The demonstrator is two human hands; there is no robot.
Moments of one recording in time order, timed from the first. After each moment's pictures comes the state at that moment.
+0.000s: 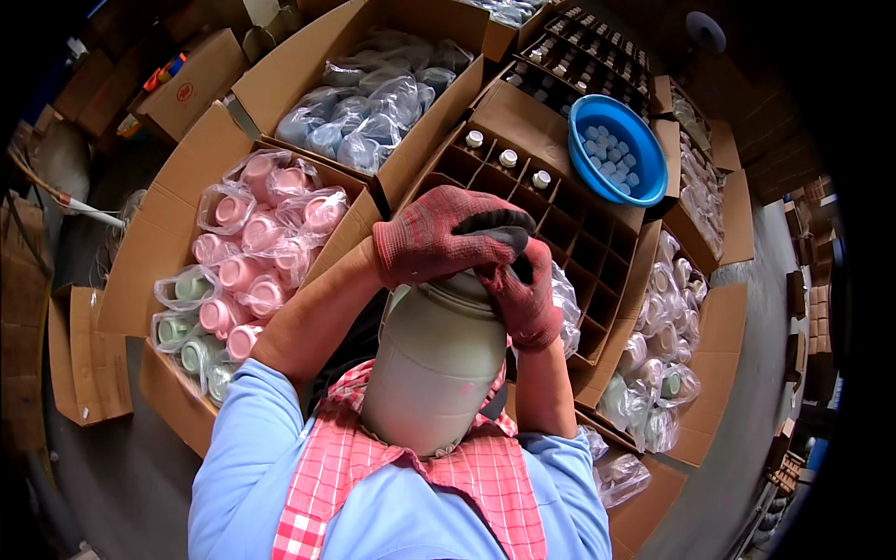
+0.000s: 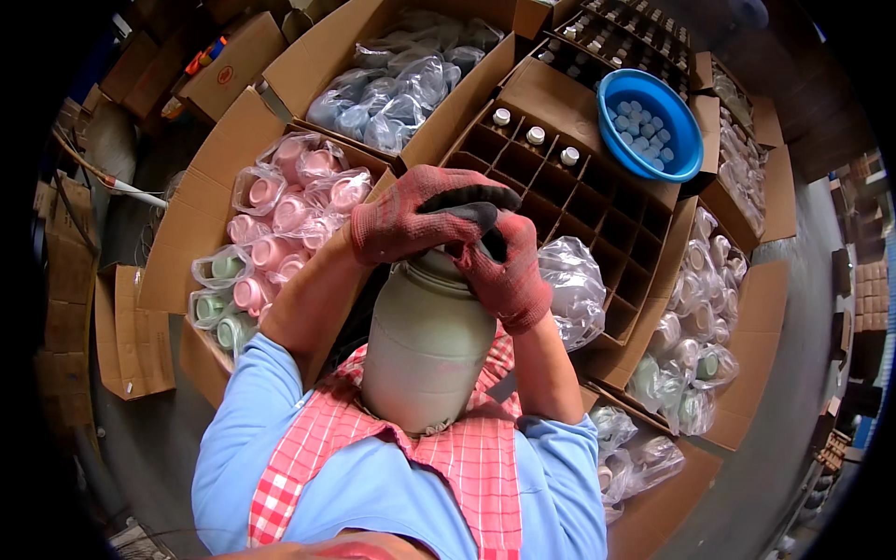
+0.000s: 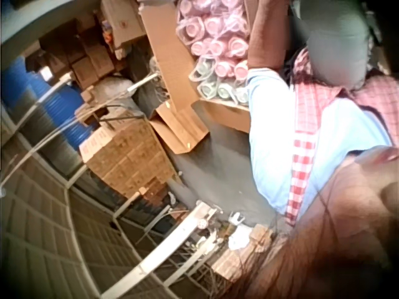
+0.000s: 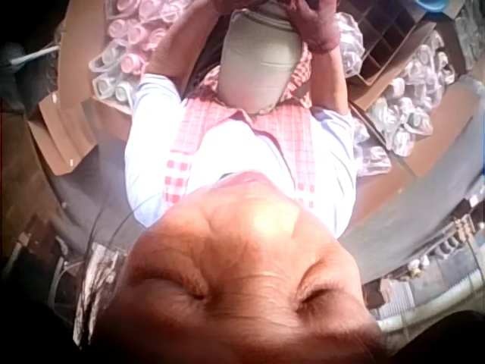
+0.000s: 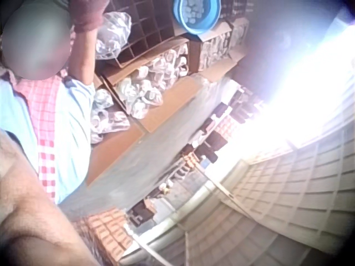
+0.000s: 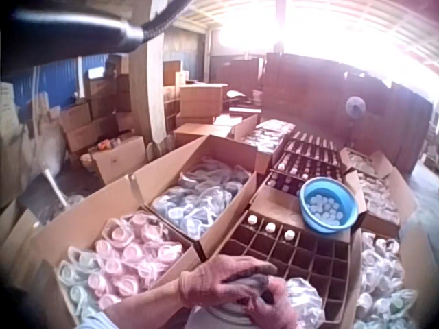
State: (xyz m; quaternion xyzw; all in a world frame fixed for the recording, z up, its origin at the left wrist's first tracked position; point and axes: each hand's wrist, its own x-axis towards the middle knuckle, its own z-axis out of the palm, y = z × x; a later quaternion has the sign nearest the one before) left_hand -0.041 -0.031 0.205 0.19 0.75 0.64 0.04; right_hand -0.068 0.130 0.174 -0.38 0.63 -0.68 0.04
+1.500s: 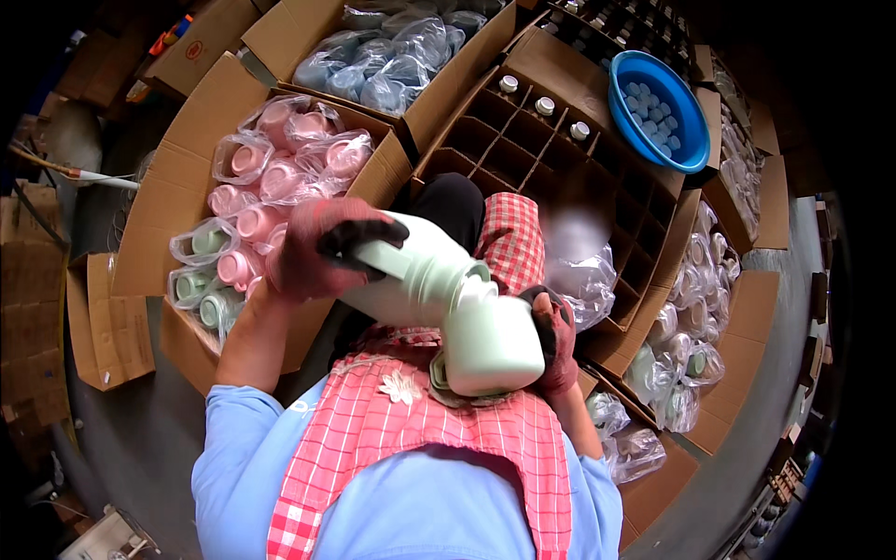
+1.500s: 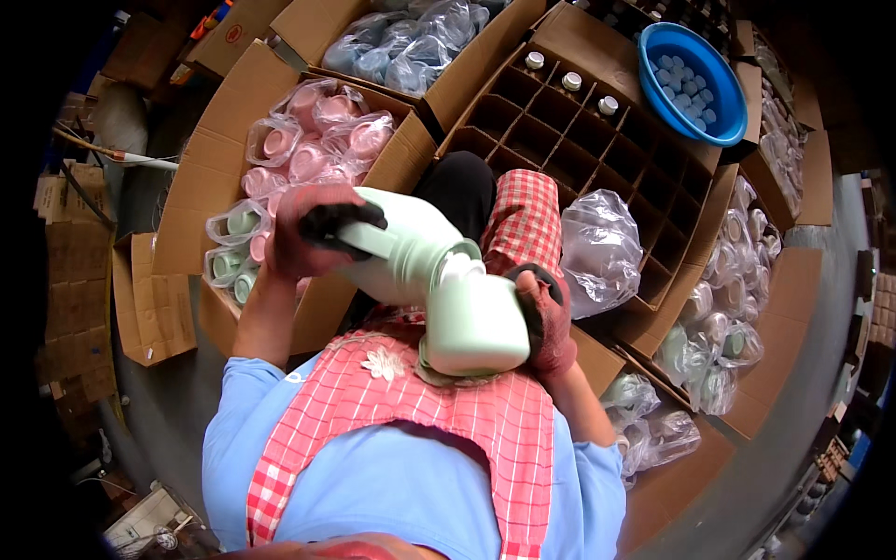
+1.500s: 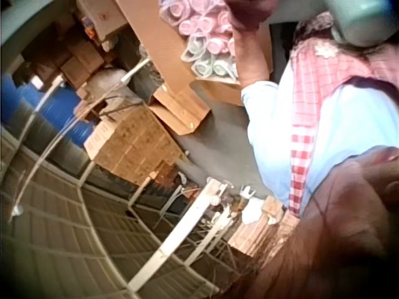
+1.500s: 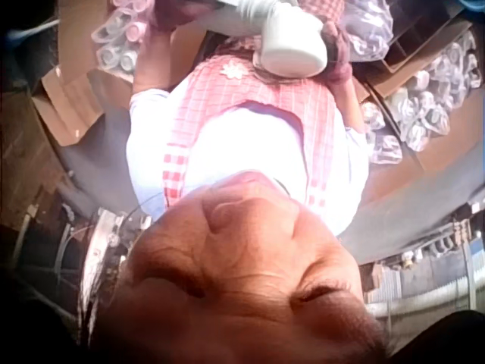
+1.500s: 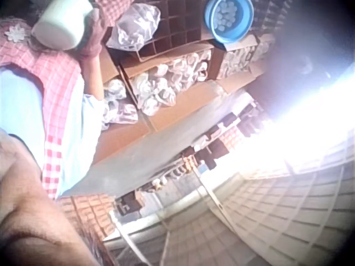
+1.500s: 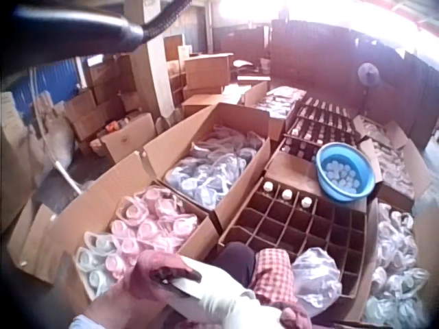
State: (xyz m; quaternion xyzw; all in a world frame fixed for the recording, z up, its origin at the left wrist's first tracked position) left_hand 0.070 -0.095 0.161 0.14 0.84 0.50 -0.15; right_hand -0.008 0.206 0.121 -0.14 0.64 -0.66 0.36
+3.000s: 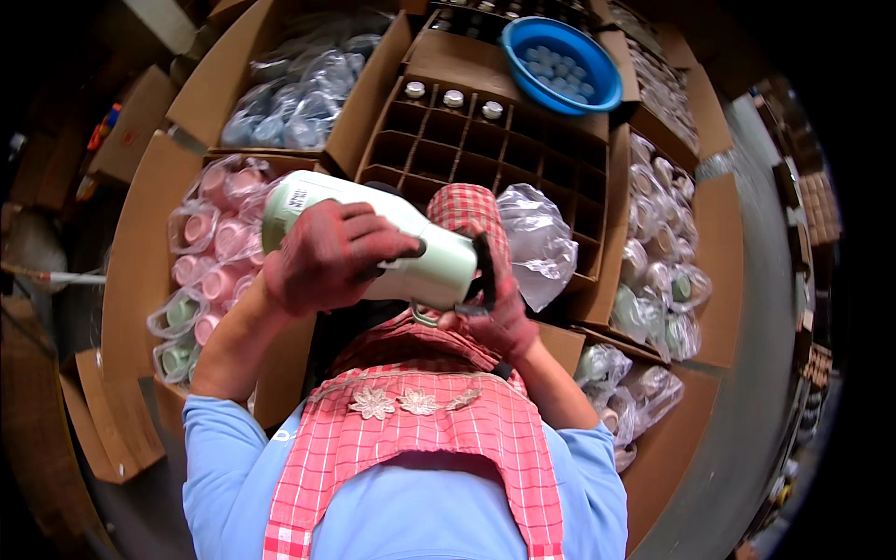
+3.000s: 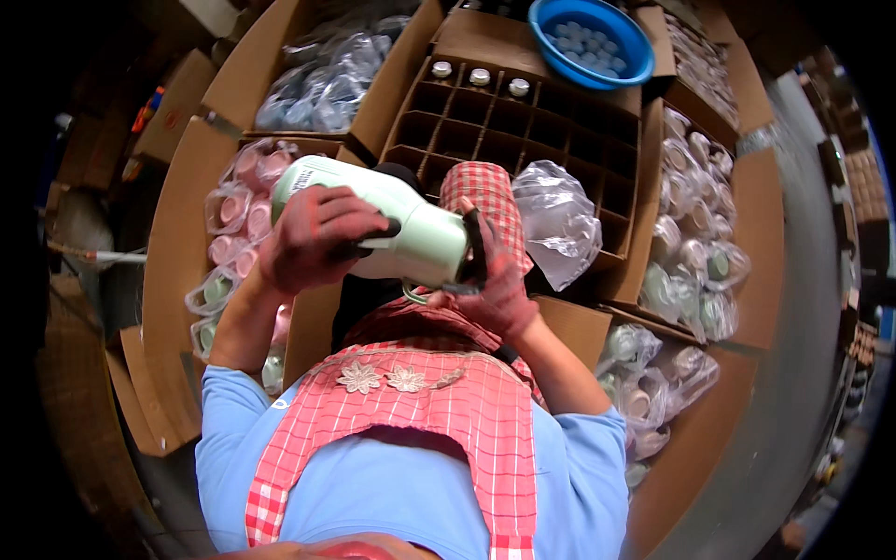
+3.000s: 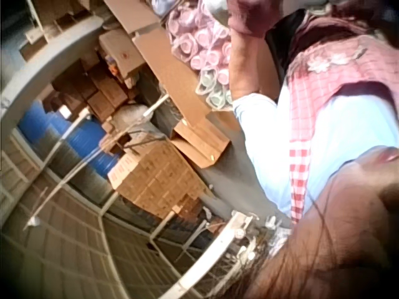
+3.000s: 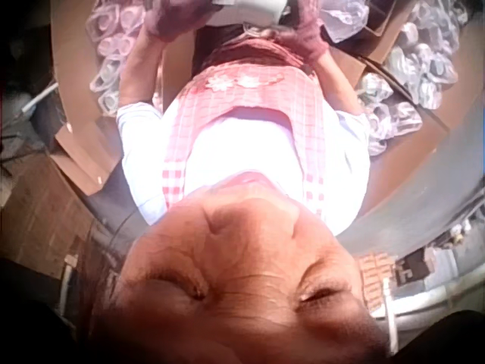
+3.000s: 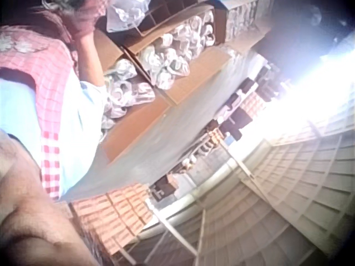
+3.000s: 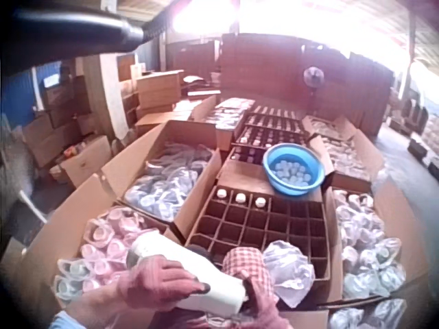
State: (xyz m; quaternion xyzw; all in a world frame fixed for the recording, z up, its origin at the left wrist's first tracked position) left_hand 0.023 -0.034 0.192 0.39 0.86 0.26 -0.22; right_hand 0.011 0.205 0.094 -0.29 0.73 -0.62 0.08
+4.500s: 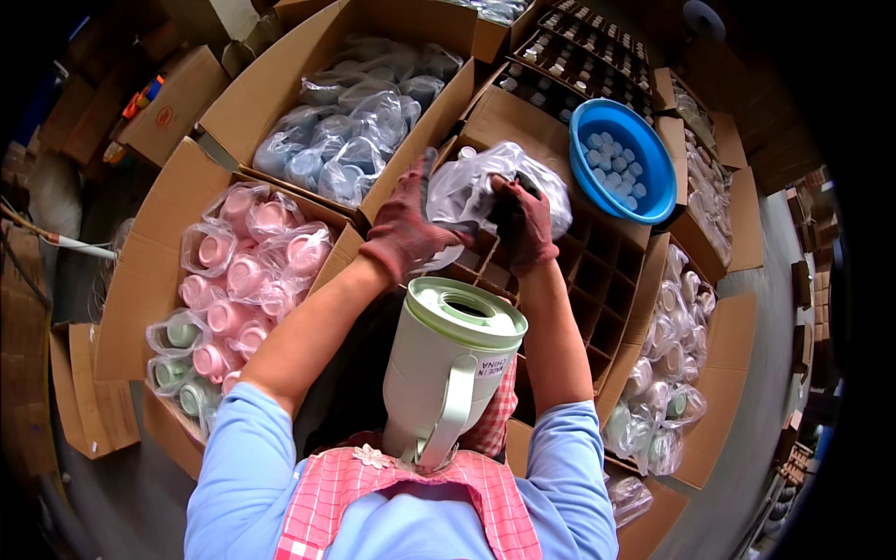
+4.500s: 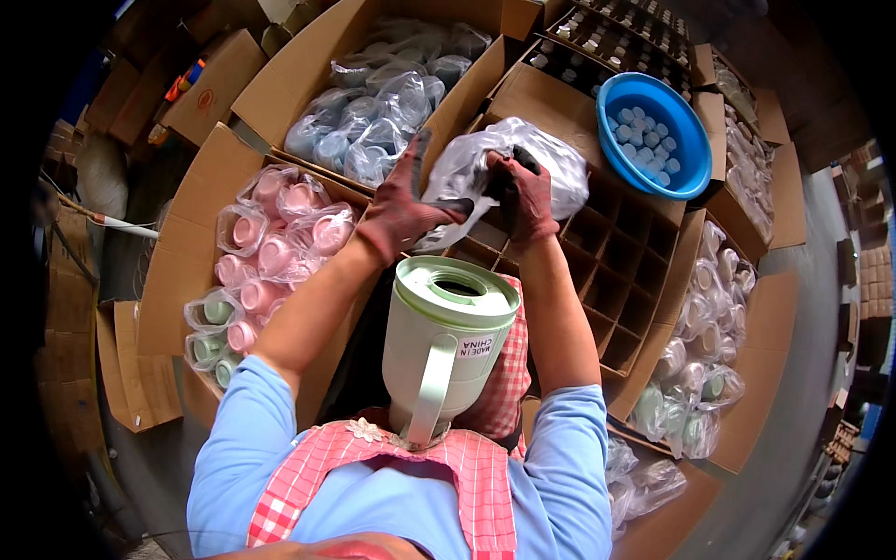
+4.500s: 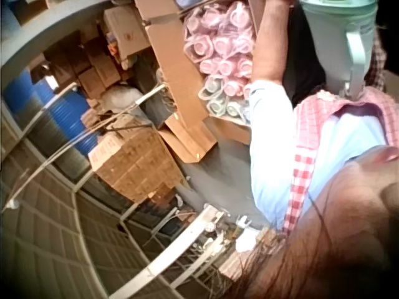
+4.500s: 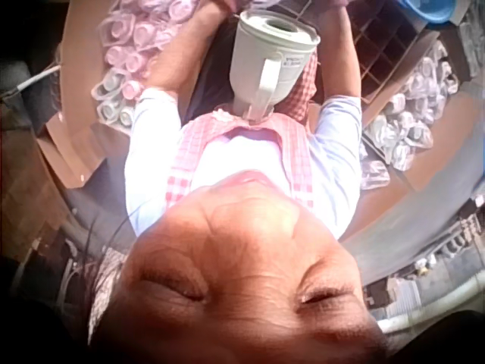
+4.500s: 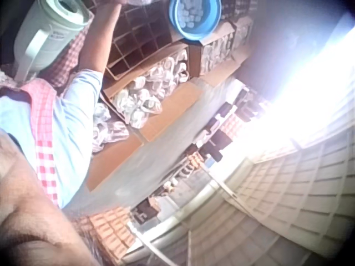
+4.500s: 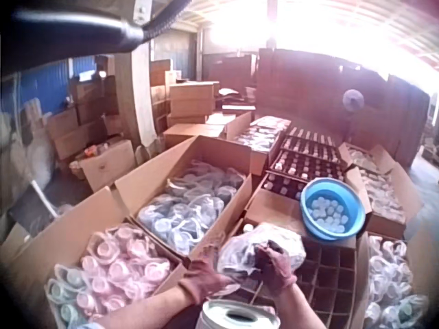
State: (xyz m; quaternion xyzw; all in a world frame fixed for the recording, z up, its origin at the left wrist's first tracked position) left_hand -0.148 -0.063 0.102 -0.12 0.88 0.43 -0.18; right_hand -0.271 0.098 0.060 -0.10 0.53 -0.82 0.18
